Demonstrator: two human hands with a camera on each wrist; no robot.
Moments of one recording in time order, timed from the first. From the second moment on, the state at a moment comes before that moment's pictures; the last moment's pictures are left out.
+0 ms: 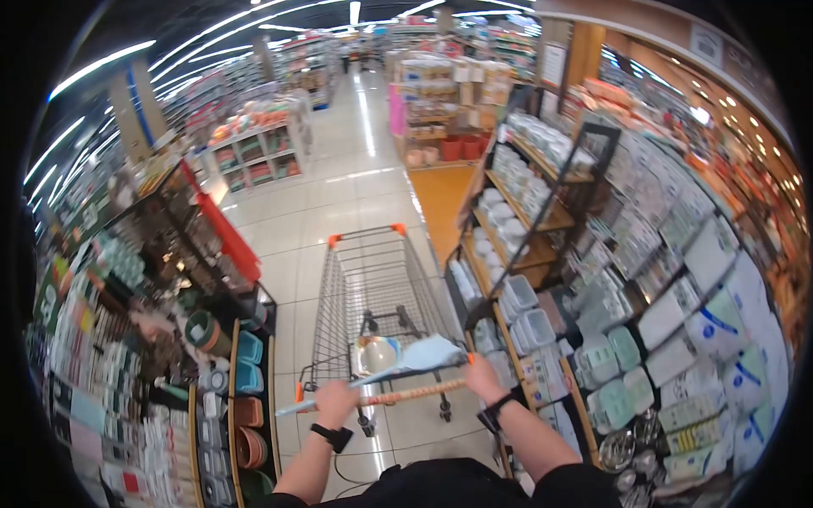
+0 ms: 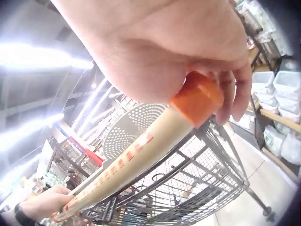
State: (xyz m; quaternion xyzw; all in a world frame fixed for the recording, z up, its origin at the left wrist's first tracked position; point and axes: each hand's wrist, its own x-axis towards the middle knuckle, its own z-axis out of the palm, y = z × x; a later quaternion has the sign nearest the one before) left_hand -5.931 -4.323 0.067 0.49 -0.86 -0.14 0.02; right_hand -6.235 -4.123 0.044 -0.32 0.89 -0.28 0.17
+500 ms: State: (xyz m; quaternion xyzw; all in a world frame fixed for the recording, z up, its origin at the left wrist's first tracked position) left_hand -5.970 -4.530 0.072 0.51 -0.86 -0.02 0.09; right_hand -6.323 -4.335 0.060 -0.26 0.89 -0.31 0.24
